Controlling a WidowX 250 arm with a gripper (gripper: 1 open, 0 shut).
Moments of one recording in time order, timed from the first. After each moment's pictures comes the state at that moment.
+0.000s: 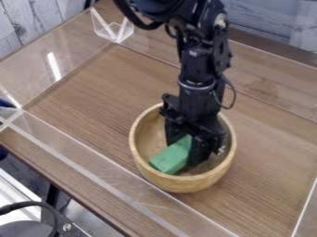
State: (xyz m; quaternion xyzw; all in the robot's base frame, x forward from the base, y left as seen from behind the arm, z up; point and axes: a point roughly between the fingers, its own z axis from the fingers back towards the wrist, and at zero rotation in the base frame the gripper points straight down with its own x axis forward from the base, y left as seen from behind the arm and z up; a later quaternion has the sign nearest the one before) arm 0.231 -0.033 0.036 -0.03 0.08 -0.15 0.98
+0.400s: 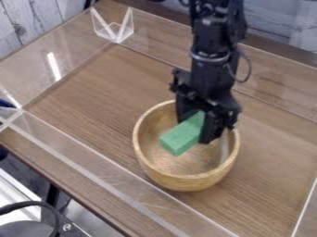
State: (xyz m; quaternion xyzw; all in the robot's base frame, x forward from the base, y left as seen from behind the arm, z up) arm 0.248 -0.040 0.069 -0.02 0.05 -0.15 0.99
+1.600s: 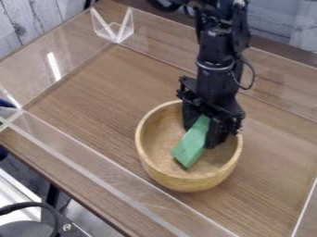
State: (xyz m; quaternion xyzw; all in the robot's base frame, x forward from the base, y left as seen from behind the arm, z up) arm 0.259 -0.037 0.044 -0.03 0.05 -0.15 0.99
